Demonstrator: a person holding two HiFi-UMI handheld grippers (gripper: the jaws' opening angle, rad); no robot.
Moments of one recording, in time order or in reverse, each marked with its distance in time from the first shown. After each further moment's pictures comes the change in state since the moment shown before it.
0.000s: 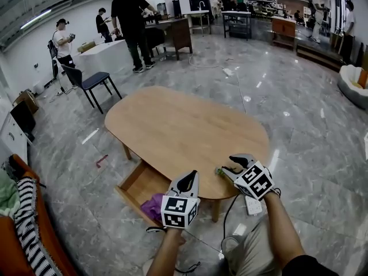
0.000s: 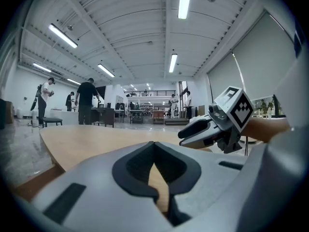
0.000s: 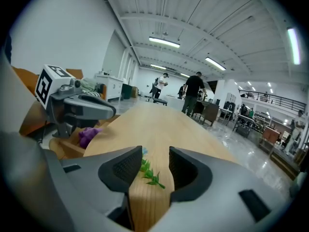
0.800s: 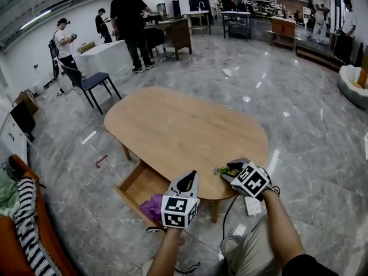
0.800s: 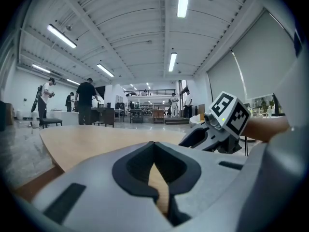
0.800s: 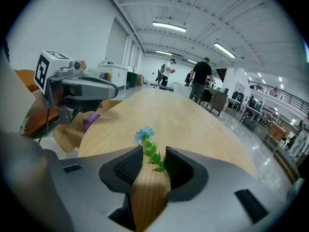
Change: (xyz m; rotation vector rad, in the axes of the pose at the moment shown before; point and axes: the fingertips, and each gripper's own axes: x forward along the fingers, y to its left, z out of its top) left arm 0.003 0.000 -0.002 0.008 0.006 0.002; right arm 0.020 0.010 -0.036 -0.017 0.166 0.079
